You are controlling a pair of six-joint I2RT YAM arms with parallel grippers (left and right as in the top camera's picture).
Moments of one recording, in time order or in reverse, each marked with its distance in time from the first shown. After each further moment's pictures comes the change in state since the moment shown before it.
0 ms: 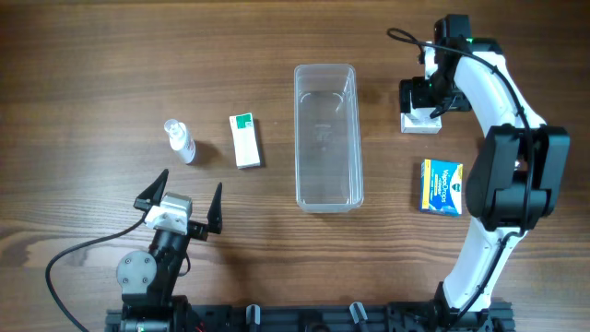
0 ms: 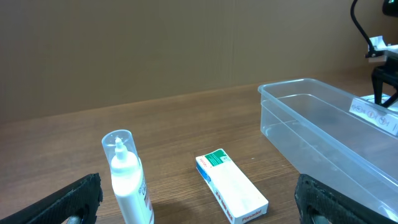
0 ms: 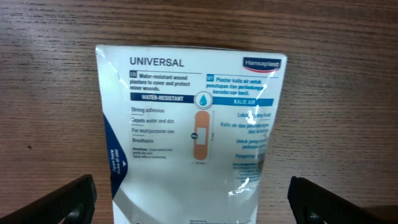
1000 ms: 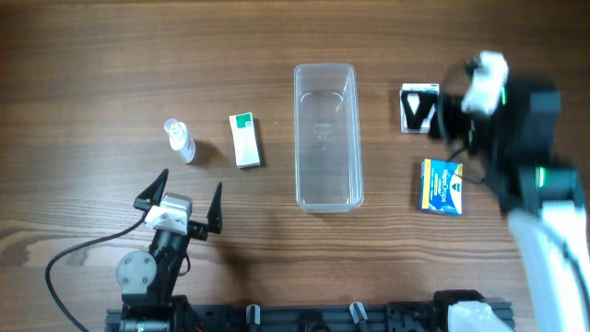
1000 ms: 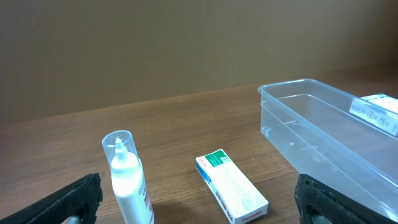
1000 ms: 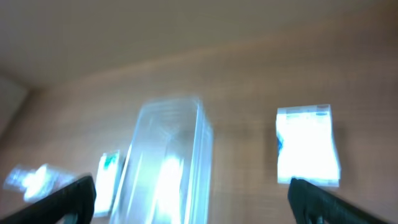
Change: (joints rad) left arm 0.000 -0.002 0.000 0.000 0.000 0.000; right arm 0.041 -0.959 -0.518 0.324 -0.303 0.253
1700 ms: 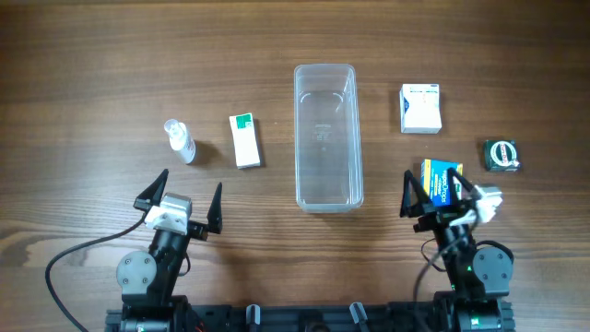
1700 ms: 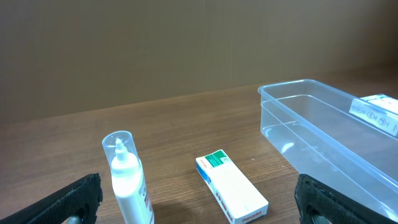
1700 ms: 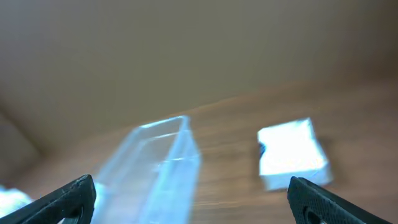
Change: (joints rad) left arm 0.000 -0.002 0.000 0.000 0.000 0.000; right arm 0.000 -1.157 -1.172 0.657 0.072 0.262
